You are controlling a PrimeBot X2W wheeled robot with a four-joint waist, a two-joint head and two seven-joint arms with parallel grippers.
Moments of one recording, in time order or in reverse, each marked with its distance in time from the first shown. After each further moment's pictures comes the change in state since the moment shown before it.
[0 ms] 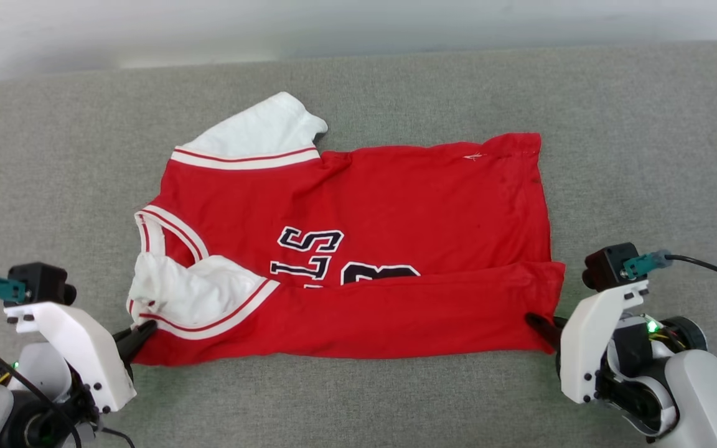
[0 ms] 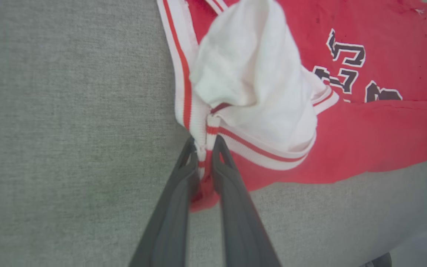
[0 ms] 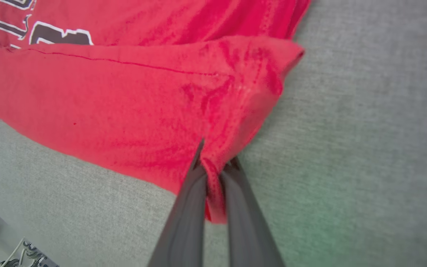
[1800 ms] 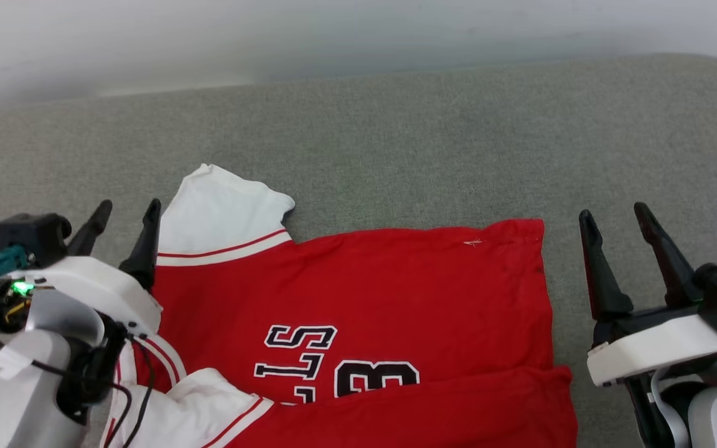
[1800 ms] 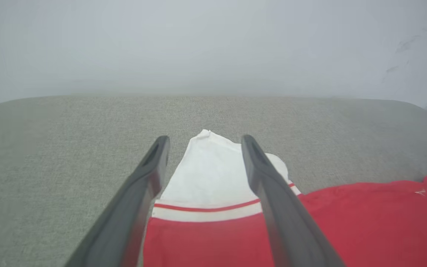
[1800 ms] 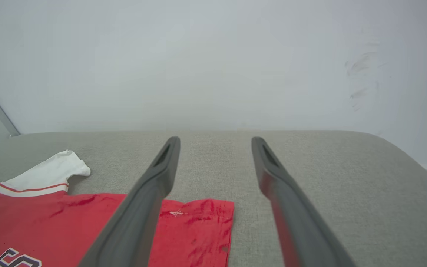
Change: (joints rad) left arm -0.133 -0.153 -0.019 0.103 0.321 0.023 -0.526; right arm 0.192 0.169 -0.212 -0.359 -0.347 0.000 -0.655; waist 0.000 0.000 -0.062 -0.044
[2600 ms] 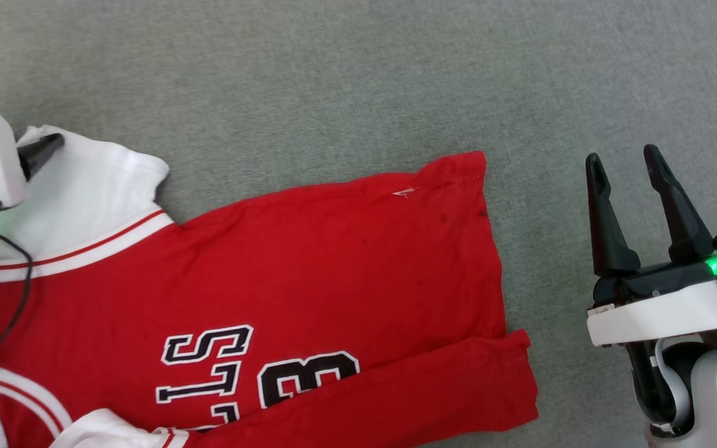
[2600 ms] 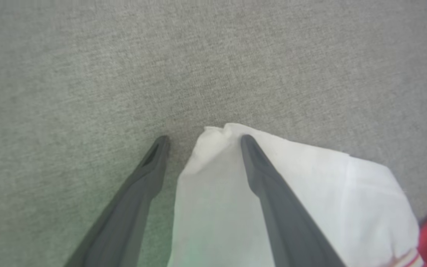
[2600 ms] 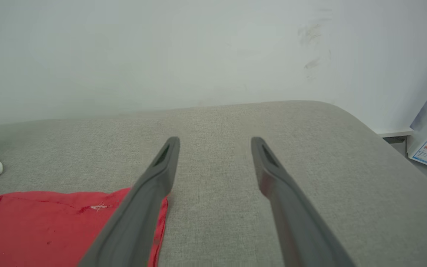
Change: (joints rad) left arm -0.554 0.188 -0.095 0.389 -0.146 -0.210 0.740; right arm -0.121 0.018 0.008 -0.030 0.027 0.000 -0.046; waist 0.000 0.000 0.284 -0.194
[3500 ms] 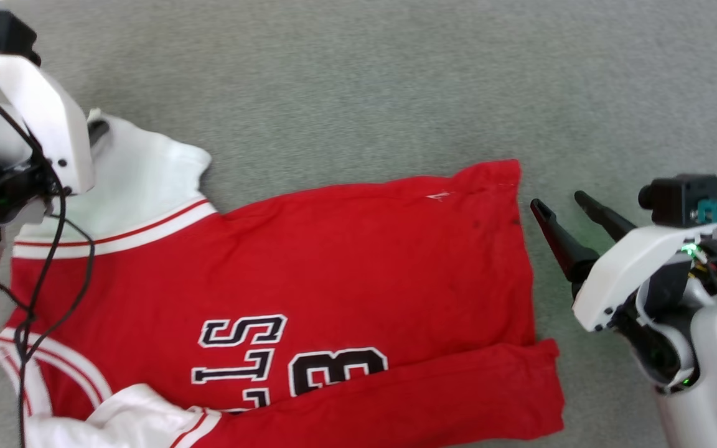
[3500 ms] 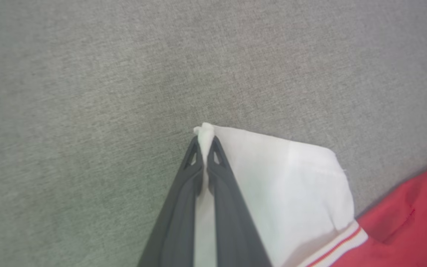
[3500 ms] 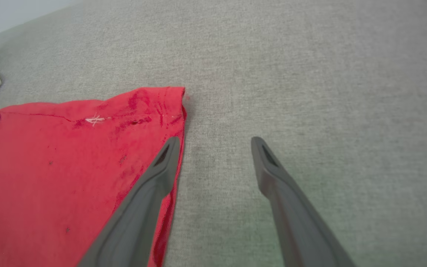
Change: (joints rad) left arm -0.046 -0.084 -0.054 -0.045 0.018 0.030 0.012; right arm -0.126 -0.112 0.087 0.230 0.229 0.000 0.422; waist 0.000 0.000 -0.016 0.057
